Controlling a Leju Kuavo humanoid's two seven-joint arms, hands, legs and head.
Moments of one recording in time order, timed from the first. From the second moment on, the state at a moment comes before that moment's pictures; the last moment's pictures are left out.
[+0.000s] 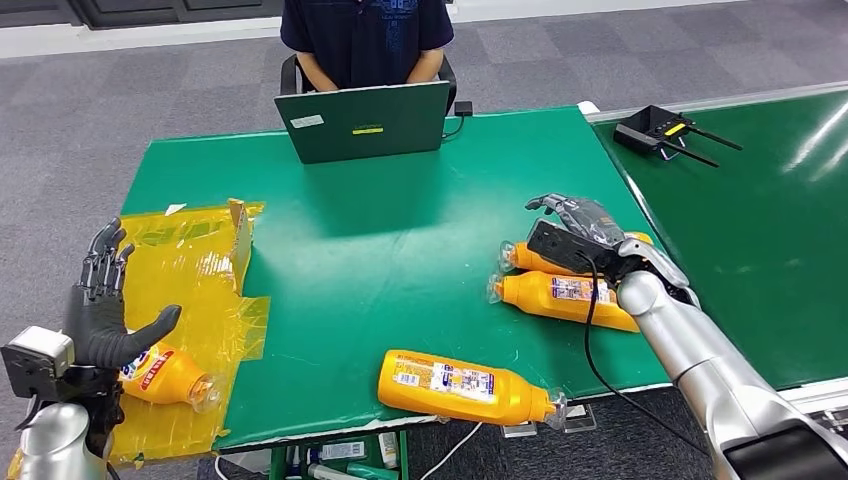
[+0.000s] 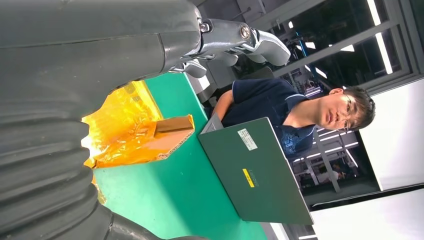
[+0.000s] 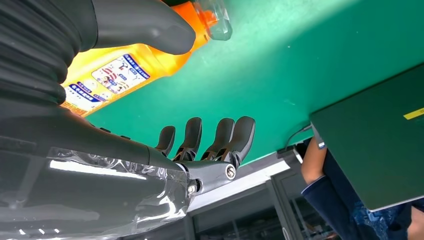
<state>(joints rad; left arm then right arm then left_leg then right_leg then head) -0.13 0.08 0.34 -1.41 -0.14 -0.36 -0.67 -0.69 -0.29 0.32 -0.91 0.41 -0.03 -0.40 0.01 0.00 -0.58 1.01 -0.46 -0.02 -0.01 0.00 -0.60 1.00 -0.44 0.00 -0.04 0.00</state>
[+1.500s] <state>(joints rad) -0.14 0.10 0.31 -1.37 -0.12 -0.34 -0.67 -0.63 -0.21 0.33 -0.81 0.45 -0.02 -0.29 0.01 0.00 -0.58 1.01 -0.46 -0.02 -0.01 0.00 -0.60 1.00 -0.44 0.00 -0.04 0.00</state>
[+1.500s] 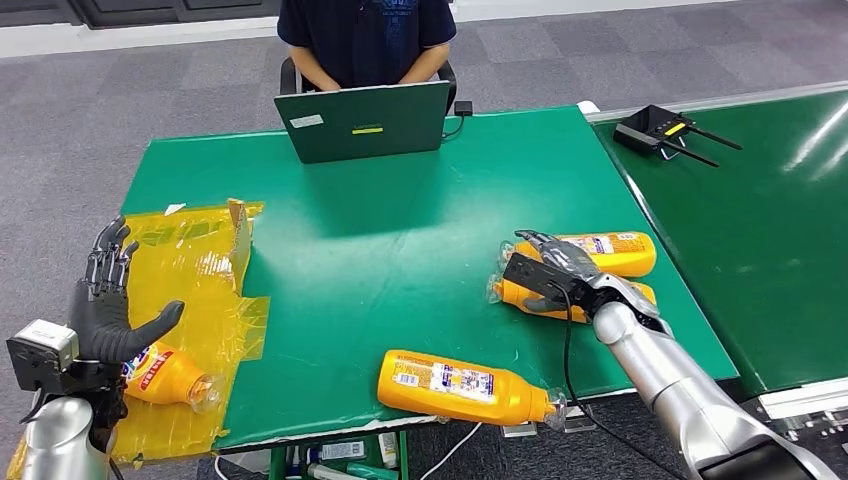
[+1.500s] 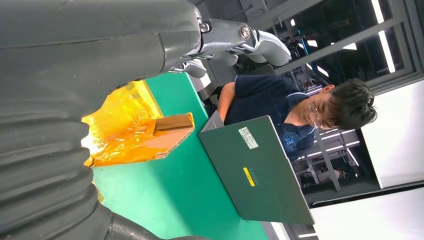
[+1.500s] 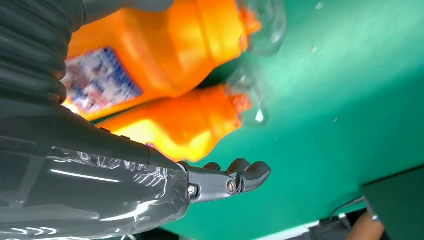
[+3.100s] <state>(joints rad) -0.15 0.10 0.31 -1.40 -0.12 -0.33 -0.63 -0.66 -0.12 0.35 -0.61 0.40 -0.04 -0.31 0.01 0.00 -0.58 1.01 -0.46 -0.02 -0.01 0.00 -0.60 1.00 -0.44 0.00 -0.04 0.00</state>
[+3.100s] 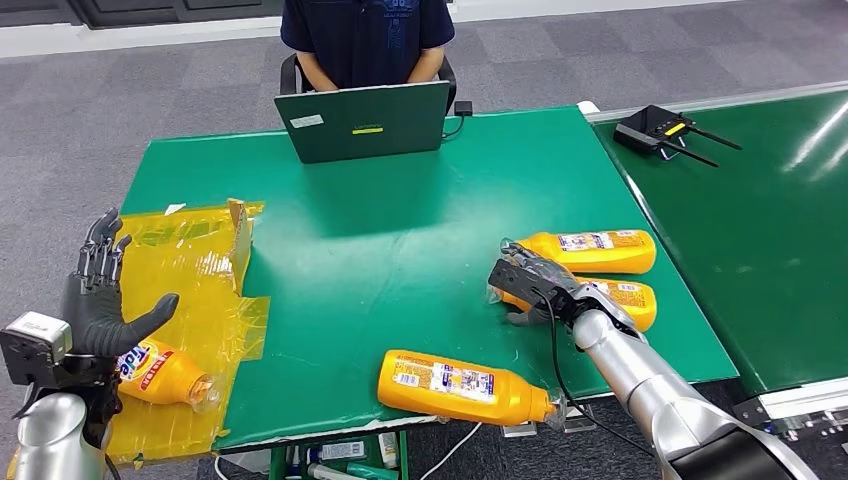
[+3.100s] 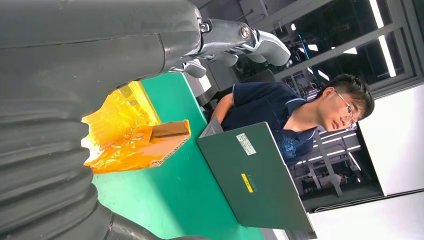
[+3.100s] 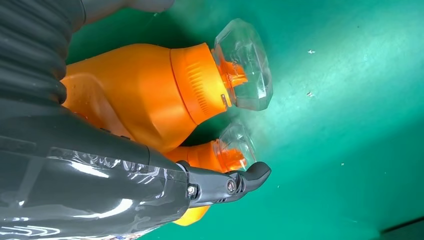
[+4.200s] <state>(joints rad) -0.16 0.11 0.31 -1.41 -0.12 -0.32 -0.62 -0.67 -0.12 0.36 -0.58 0.41 -0.01 -0.24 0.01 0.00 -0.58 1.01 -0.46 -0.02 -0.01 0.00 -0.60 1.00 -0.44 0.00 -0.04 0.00</state>
